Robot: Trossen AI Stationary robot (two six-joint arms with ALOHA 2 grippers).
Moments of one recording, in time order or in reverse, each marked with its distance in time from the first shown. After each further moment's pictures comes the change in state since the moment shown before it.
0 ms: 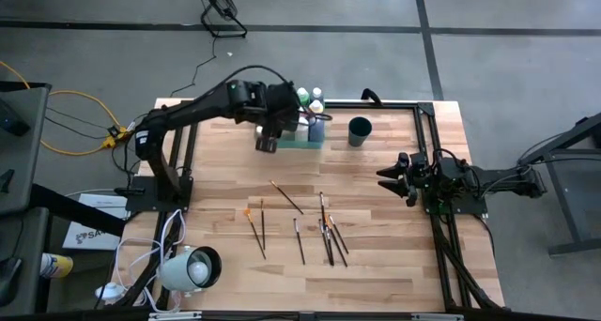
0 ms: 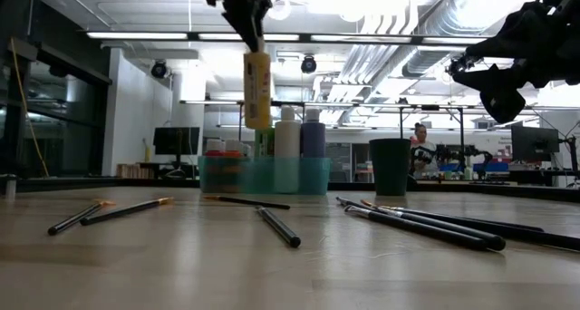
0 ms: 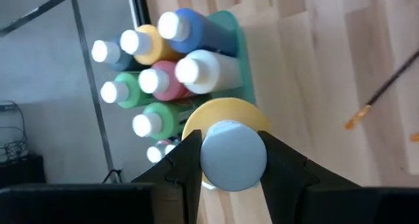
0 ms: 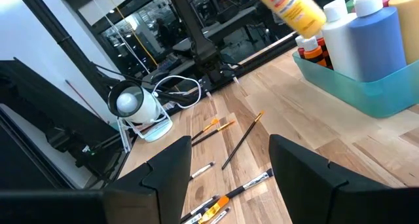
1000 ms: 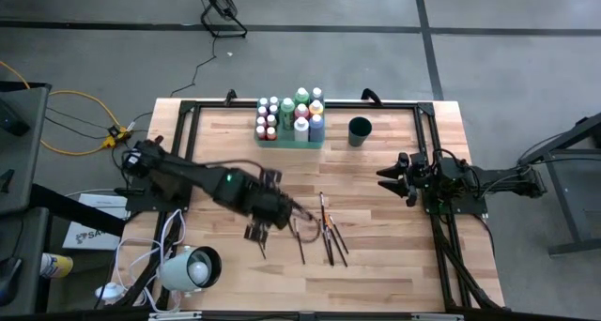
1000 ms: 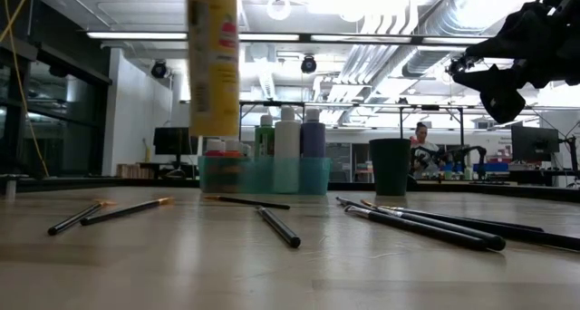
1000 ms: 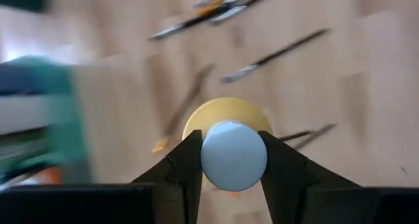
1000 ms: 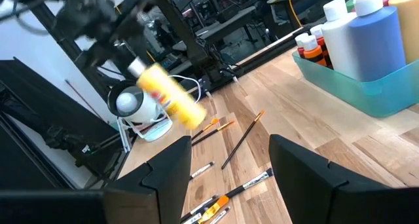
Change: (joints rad) left arm -0.608 -0.016 -0.145 -0.010 0.014 -0.643; right arm 0.000 0.000 -0.002 0.000 0.000 0.000
